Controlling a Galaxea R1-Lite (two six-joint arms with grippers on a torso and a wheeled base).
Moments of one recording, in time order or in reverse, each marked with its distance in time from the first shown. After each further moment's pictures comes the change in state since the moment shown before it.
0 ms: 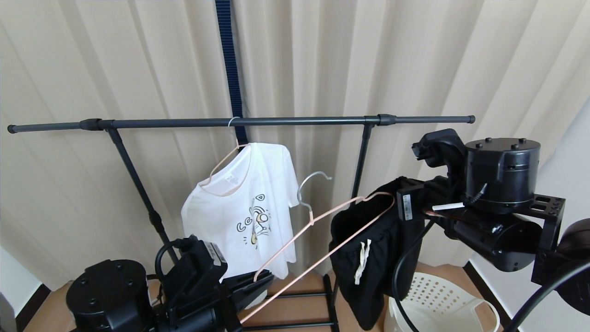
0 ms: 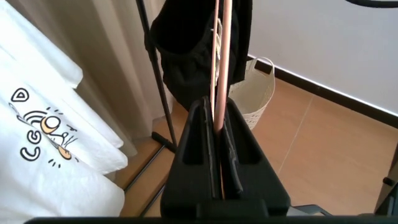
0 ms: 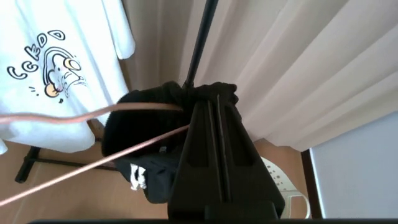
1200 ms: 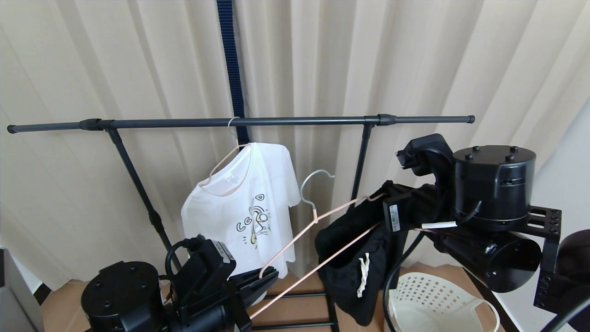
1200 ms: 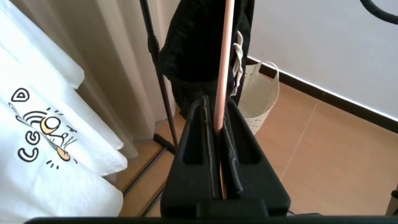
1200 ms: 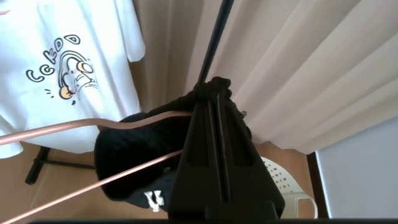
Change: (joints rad) left arm -0.021 0.056 -0.017 -0.057 0.065 -0.020; right arm 0.136 -0.010 0.006 0.010 -0.073 0.008
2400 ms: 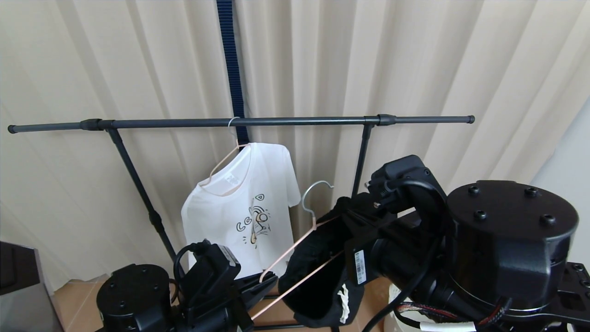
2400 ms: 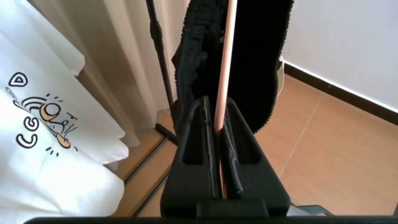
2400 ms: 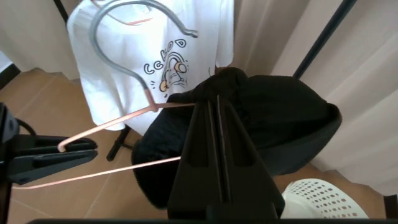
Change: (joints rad) left arm 0.005 0.049 0.009 -0.008 0.017 -0.001; right arm 0.306 -0.021 0.005 -0.007 -0.020 0.123
